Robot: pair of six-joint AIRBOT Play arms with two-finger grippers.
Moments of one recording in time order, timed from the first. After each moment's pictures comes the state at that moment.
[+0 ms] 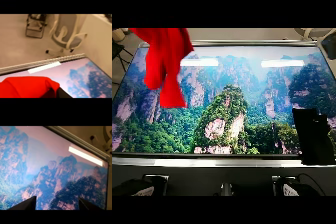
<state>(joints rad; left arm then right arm) -0.28 -1.27 1.98 1.05 -0.92 -1.39 -0.08 -1.17 1.96 -1.48 1.32 1.03</state>
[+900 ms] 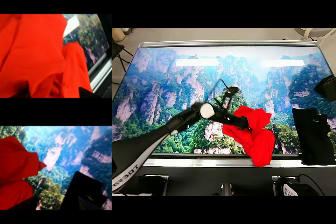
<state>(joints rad) -0.77 -1.57 1.35 0.92 -0.83 -1.56 -0.08 -1.10 1.81 -1.45 1.77 1.05</state>
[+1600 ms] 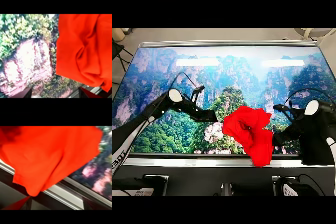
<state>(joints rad) -0.41 -1.53 1.16 0.85 -1.12 -1.45 -0.08 -1.11 0.84 -1.34 1.55 1.01</state>
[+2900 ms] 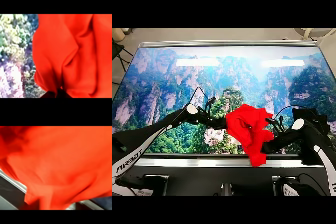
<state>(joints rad) -0.55 -1.63 1.08 0.55 -0.88 -1.33 -0.08 -1.18 0.57 -1.08 1.30 0.95</state>
